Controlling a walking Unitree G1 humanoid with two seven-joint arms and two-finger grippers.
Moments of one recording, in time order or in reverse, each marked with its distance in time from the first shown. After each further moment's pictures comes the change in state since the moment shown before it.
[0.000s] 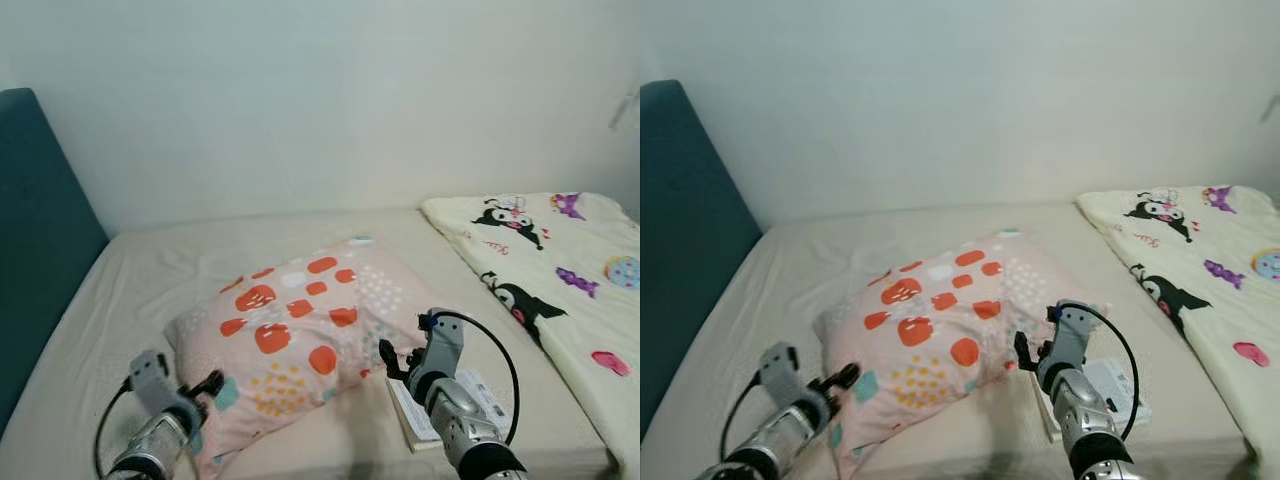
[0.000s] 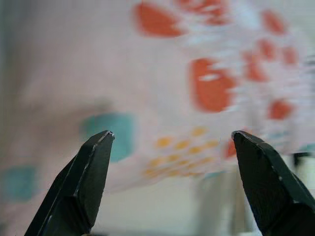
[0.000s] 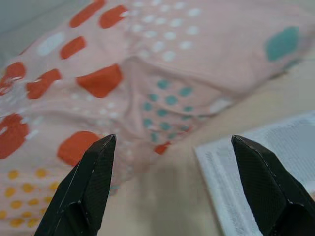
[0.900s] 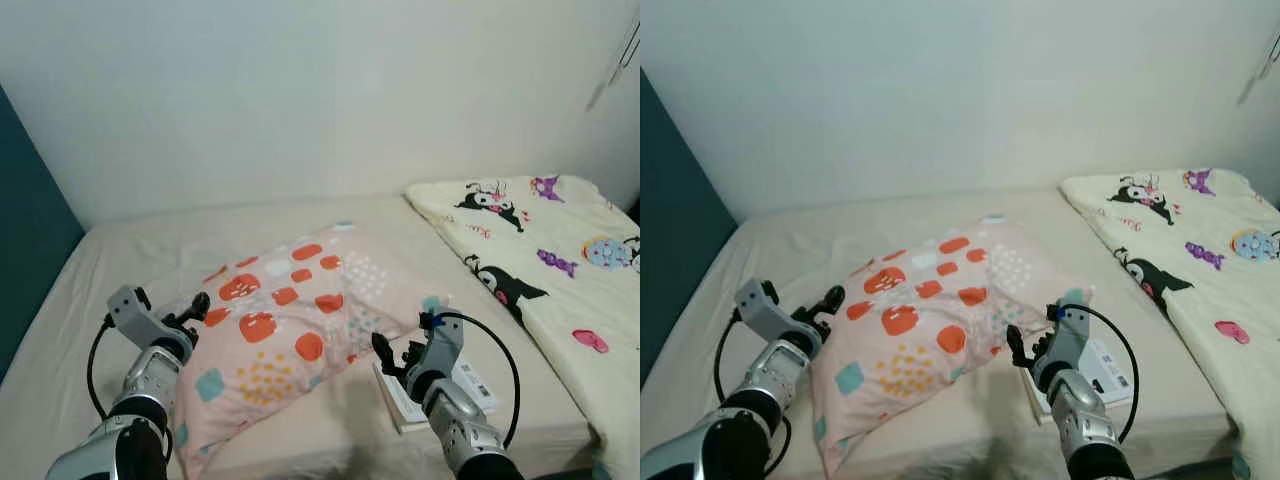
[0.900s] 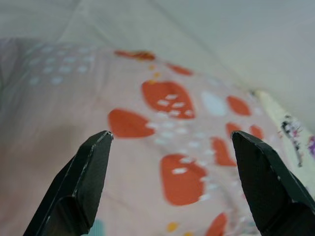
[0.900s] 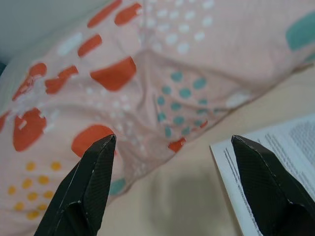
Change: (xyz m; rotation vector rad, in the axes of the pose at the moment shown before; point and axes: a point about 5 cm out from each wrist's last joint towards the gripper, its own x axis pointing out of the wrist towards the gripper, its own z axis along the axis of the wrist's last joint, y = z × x) left arm 0.015 -0.035 0.074 0.035 -0.283 -0.008; right arm -0.006 0.016 0.005 0.057 -0.067 0.119
